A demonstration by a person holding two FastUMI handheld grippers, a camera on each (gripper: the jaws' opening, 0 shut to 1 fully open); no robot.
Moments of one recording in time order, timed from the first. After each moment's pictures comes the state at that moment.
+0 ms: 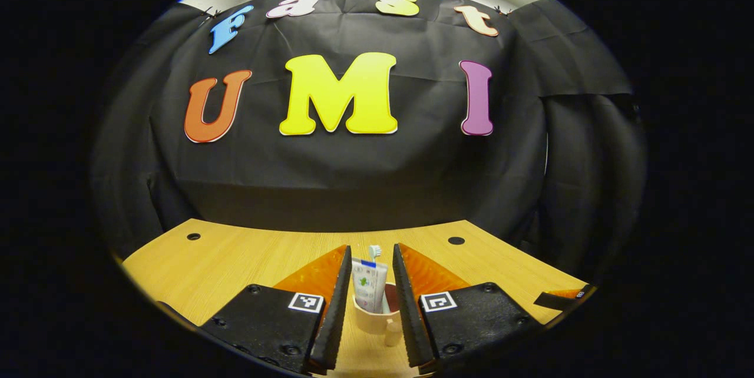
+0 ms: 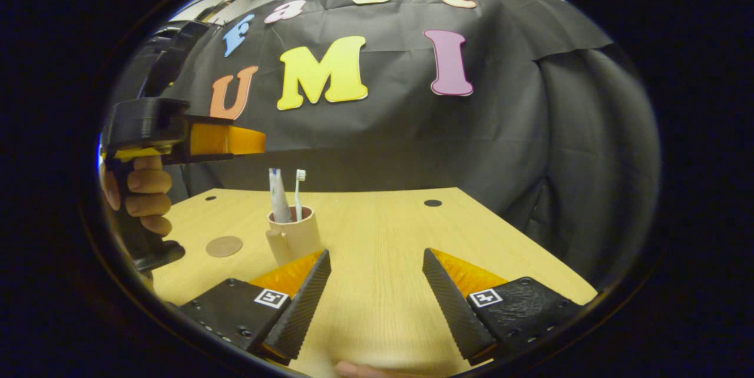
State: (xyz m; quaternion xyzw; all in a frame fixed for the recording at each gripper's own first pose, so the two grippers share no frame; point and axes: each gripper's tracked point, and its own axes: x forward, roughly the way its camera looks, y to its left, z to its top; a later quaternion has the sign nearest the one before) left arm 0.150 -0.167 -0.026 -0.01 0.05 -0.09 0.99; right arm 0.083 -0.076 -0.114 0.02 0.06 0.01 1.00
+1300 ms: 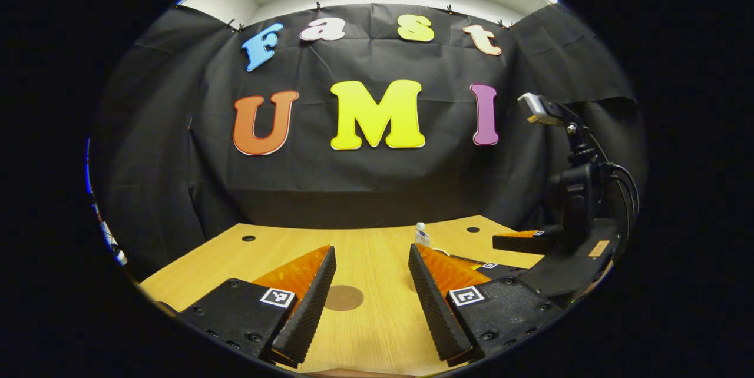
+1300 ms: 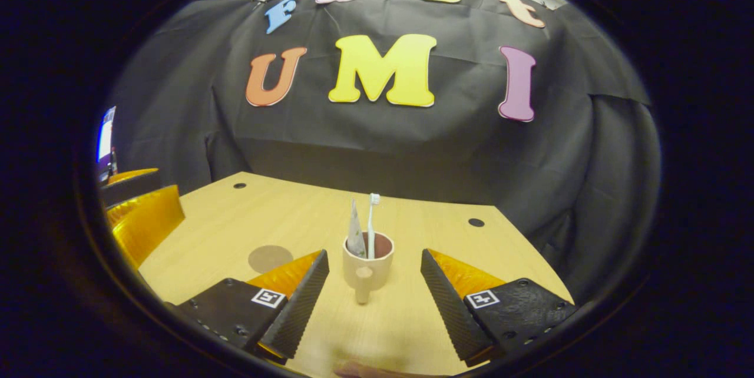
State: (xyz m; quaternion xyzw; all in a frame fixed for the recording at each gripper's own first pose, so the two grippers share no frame) left arm 0.027 -0.047 -0.003 0.00 0.01 -0.05 1.00; right arm 0.099 0.047 -0.054 -0.06 0.11 0.07 0.99
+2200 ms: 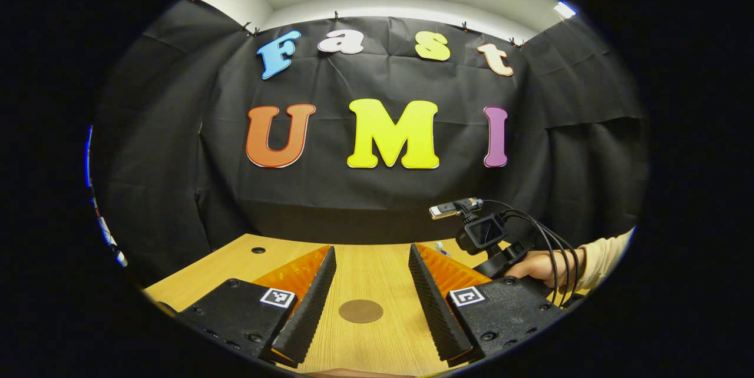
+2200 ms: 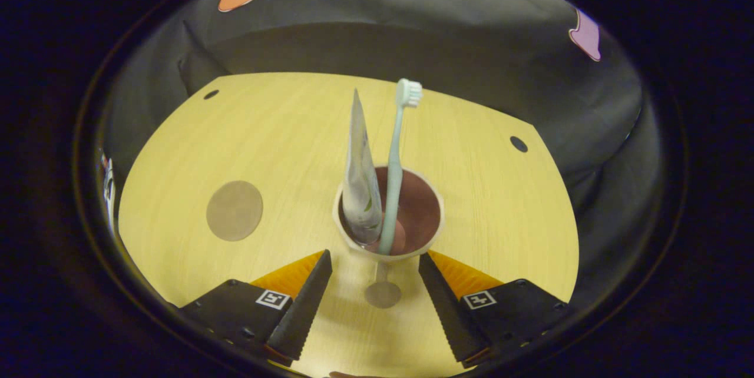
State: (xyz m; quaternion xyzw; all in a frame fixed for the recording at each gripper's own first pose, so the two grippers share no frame) left arm 0.032 -0.004 0.015 -0.02 -0.01 -0.06 1.00; right arm 0.168 0.063 -0.171 -0.10 0.44 0.03 0.89
